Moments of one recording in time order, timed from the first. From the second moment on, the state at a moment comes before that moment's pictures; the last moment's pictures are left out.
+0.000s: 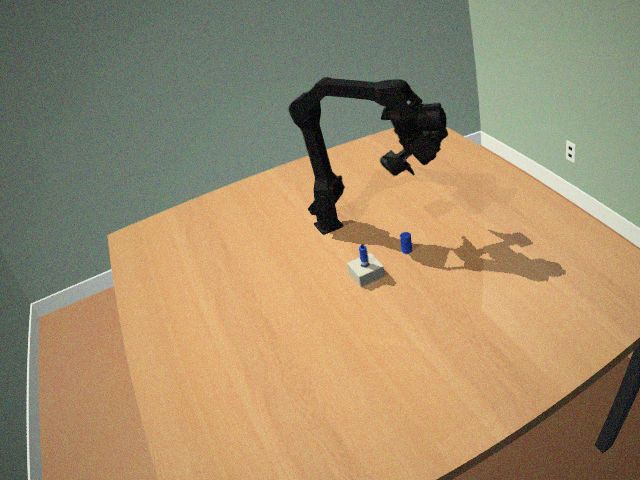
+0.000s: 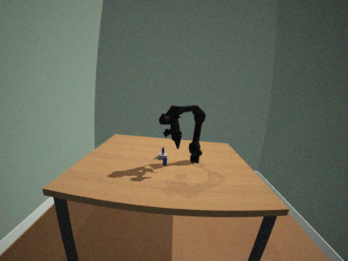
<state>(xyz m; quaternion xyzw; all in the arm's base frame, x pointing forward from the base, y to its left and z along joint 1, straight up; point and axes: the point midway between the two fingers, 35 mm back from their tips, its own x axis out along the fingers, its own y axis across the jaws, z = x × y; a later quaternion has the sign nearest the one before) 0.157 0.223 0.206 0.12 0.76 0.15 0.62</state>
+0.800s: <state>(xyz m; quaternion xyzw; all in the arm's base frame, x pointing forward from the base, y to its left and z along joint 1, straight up) 0.212 0.181 0.180 0.10 0.75 0.06 0.65</state>
